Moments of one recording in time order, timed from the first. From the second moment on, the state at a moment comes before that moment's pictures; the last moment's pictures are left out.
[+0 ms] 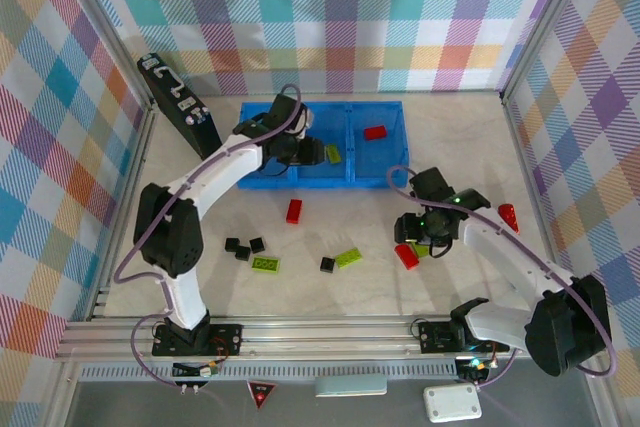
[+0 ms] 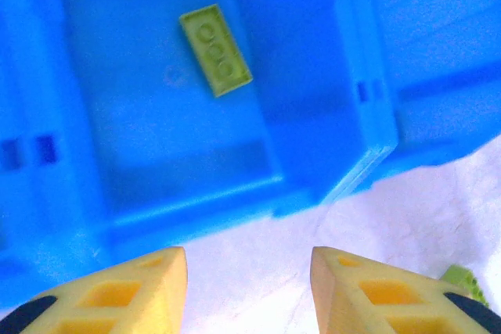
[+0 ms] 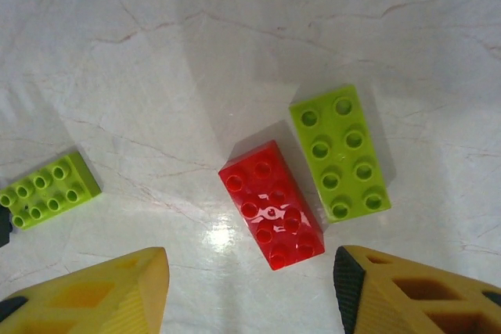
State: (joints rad) left arm -0.50 1.82 1.58 -0.70 0.16 -0.43; right arm 0.45 1.18 0.84 -0.95 -0.05 0.46
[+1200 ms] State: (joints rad) left arm -0.23 1.33 1.17 -0.79 0.14 -0.12; right arm 0.49 1.41 0.79 -0.81 -0.08 0.49
